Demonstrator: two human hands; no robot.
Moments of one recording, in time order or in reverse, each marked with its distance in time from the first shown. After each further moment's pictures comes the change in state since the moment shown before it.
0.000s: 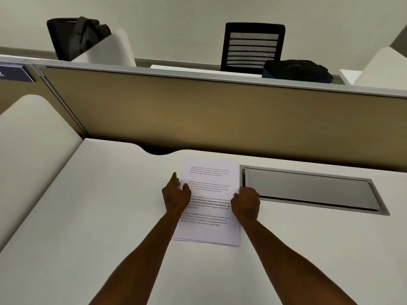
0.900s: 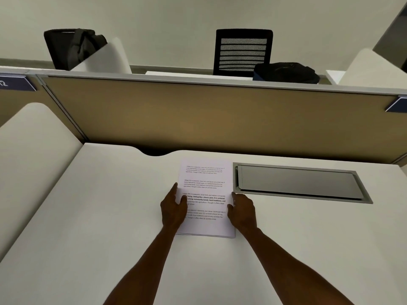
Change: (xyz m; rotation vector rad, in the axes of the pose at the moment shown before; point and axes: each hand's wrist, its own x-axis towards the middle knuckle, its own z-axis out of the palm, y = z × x) left_hand -0.043 -0.032 -0.007 -0.135 -0.072 0.049; right_hand -0.038 0.031 -0.020 -0.094 -0.236 -0.146
